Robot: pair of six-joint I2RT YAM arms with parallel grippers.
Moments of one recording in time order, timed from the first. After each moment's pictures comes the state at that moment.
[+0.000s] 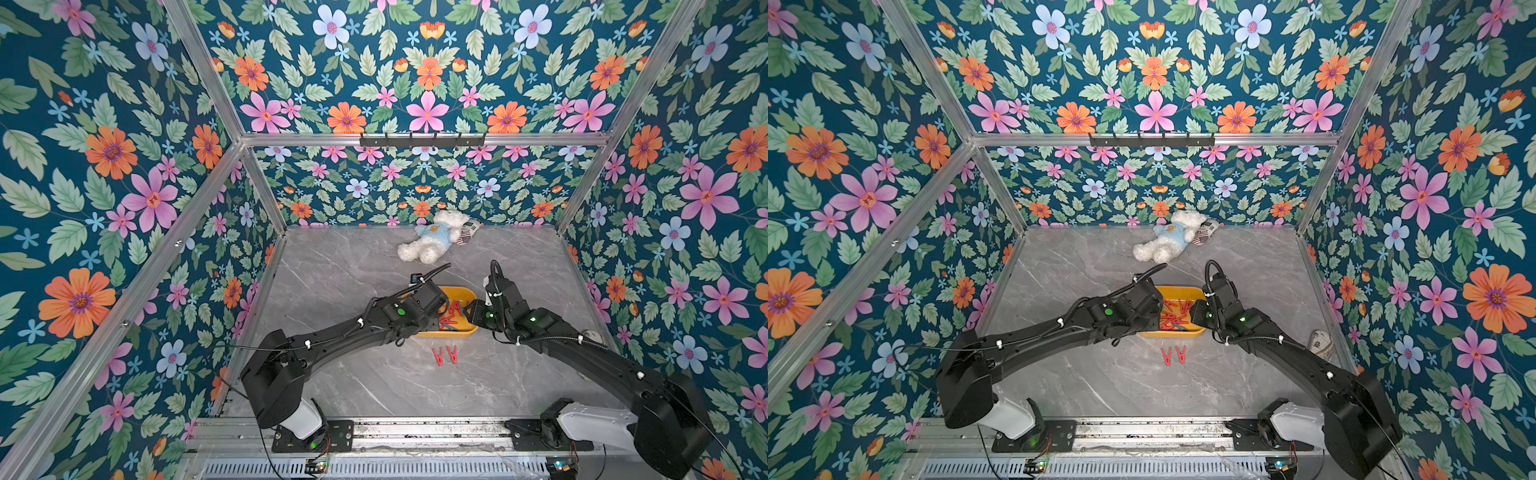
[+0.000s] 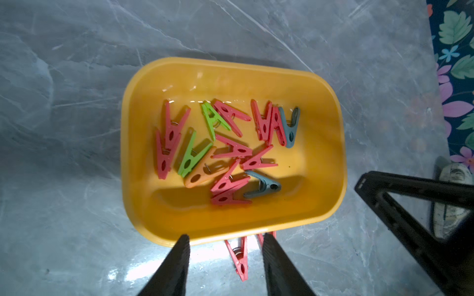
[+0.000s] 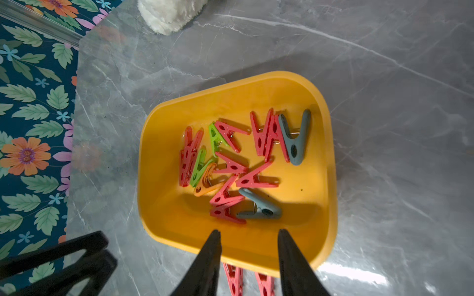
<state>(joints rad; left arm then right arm) -0.95 1.52 1.15 -0.56 -0.21 -0.83 0.61 1.29 0.81 -0.37 -0.03 0.77</state>
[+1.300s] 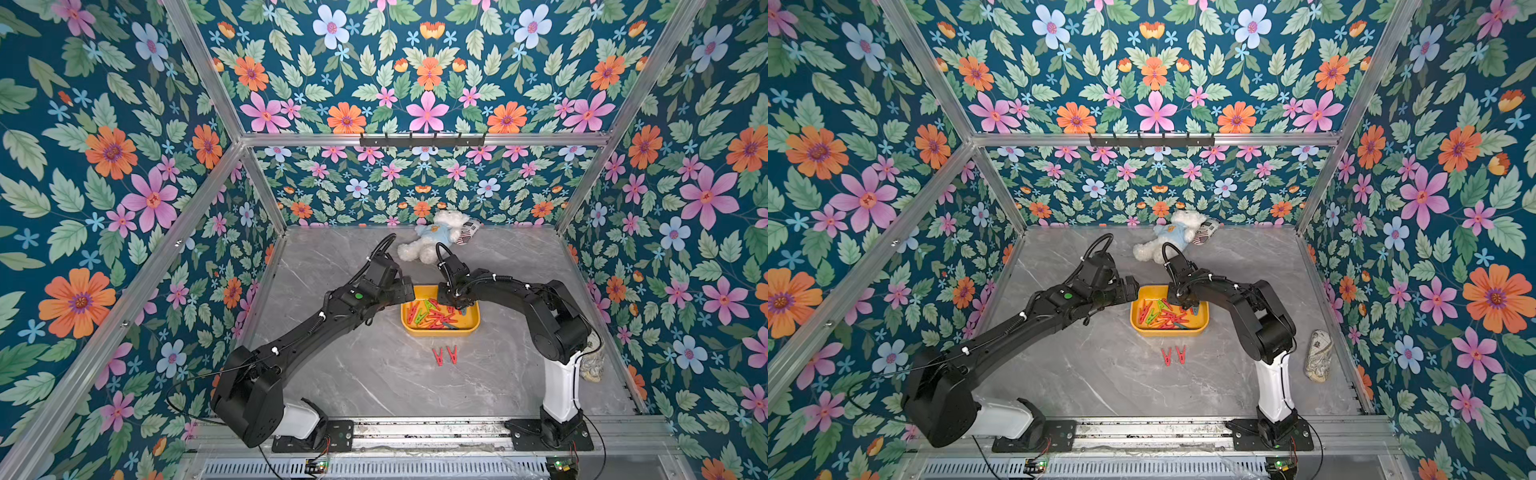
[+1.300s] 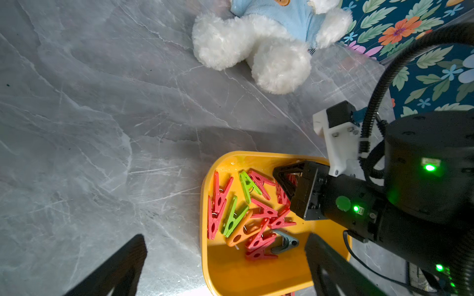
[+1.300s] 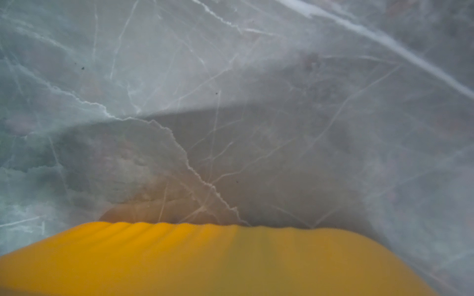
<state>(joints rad) -0.66 1.41 1.07 -0.43 -0.10 -0.68 0.60 2.02 1.35 -0.47 0.06 0.66</state>
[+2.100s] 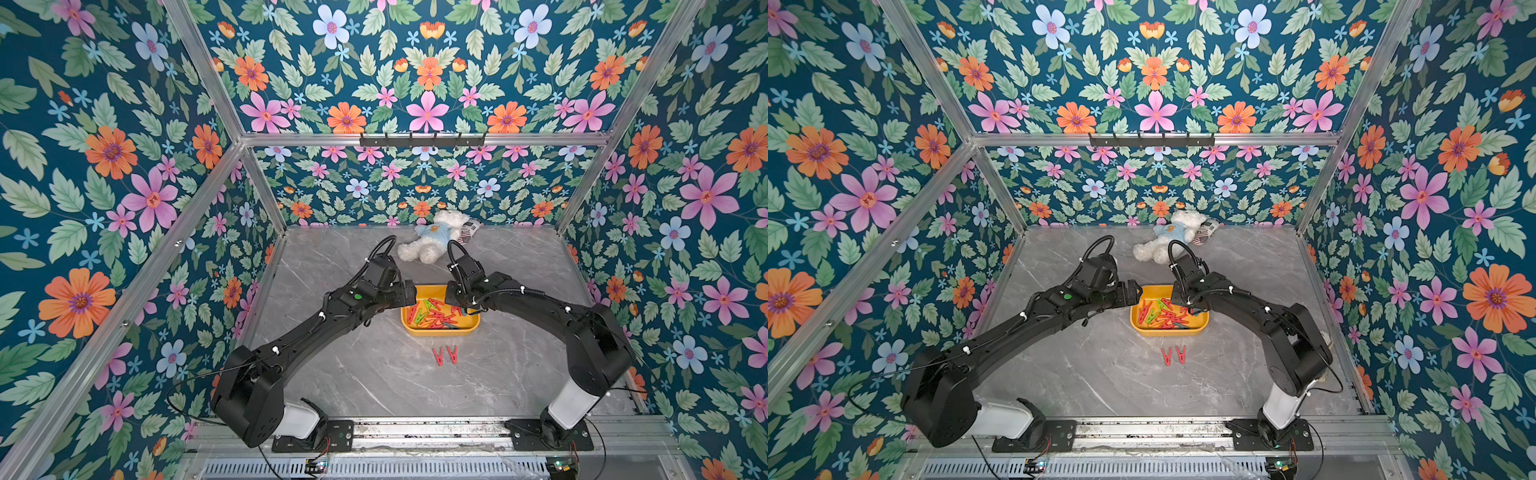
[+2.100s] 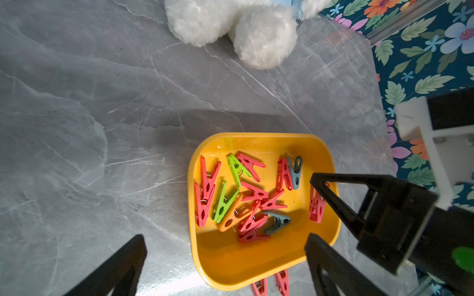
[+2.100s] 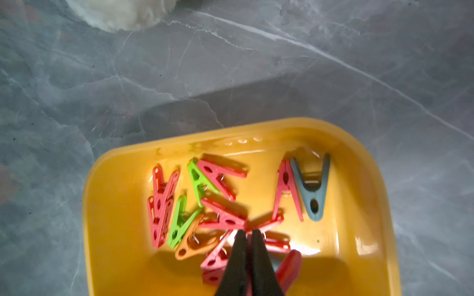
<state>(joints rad) -0.65 1.41 1.04 -0.40 0.02 -0.64 0.67 1.63 1.16 -0.55 0.12 0.77</state>
